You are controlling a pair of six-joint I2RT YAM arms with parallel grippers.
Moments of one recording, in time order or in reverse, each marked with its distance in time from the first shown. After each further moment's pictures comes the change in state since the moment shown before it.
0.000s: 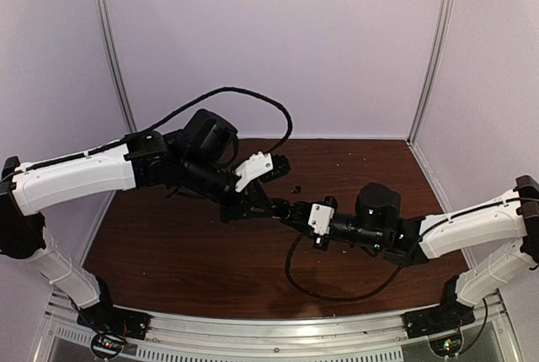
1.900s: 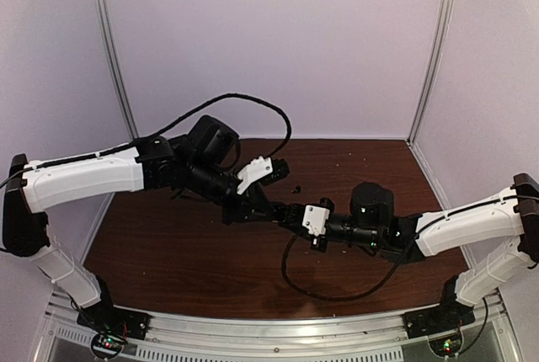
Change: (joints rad) left arm 0.046 0.034 -0.047 0.058 0.093 -0.009; right arm -0.003 0.026 0.035 -0.075 -0.011 -0.005
